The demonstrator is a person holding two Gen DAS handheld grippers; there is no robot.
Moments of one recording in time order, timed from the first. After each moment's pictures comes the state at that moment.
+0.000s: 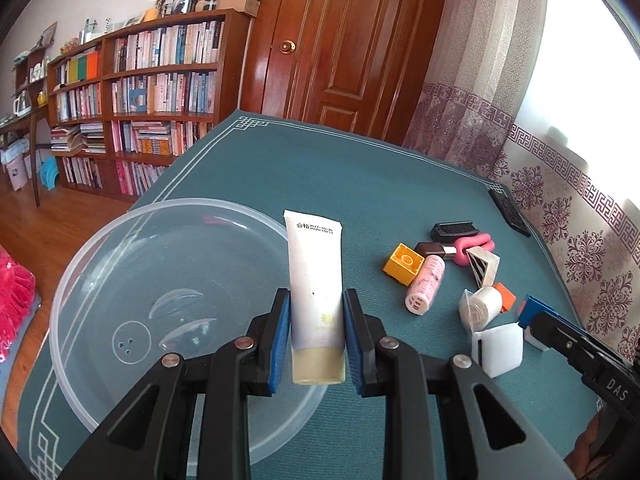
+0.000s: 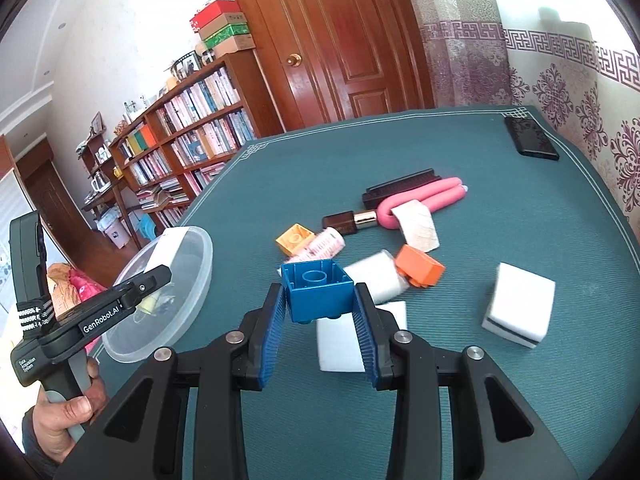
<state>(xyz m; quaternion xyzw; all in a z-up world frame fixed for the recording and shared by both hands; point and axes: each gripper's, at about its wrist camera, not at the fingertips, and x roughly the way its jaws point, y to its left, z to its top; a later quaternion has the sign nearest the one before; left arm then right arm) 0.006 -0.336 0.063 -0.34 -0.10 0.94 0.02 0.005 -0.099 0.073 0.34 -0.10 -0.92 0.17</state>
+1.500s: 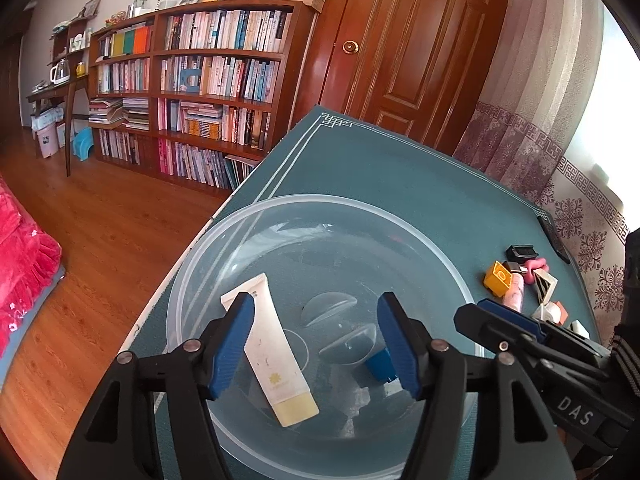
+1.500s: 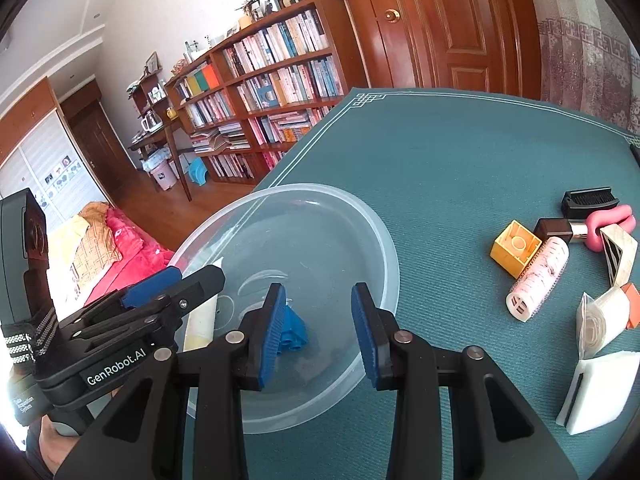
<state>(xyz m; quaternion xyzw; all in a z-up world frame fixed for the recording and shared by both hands) 0.014 -0.452 0.045 -0.35 -0.13 0.93 -0.03 -0.033 -0.269 0.050 0.38 -0.04 -0.88 0.28</state>
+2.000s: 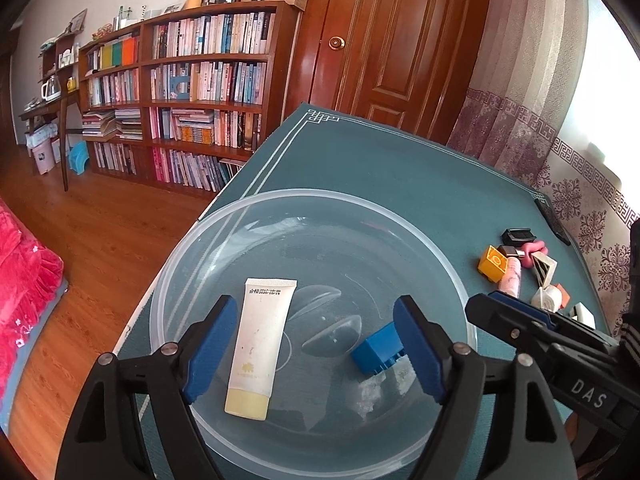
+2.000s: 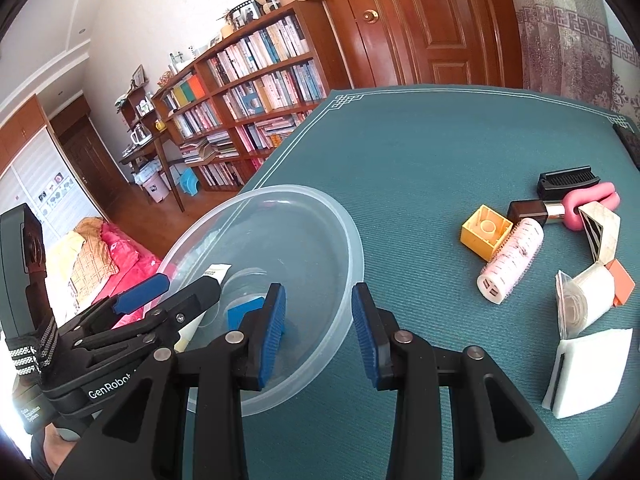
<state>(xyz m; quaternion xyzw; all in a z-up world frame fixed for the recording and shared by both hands) 0.015 -0.431 0.046 -0.35 -0.10 0.93 -0.02 -0.031 -0.244 0.048 0.39 -0.07 -0.88 0.26</state>
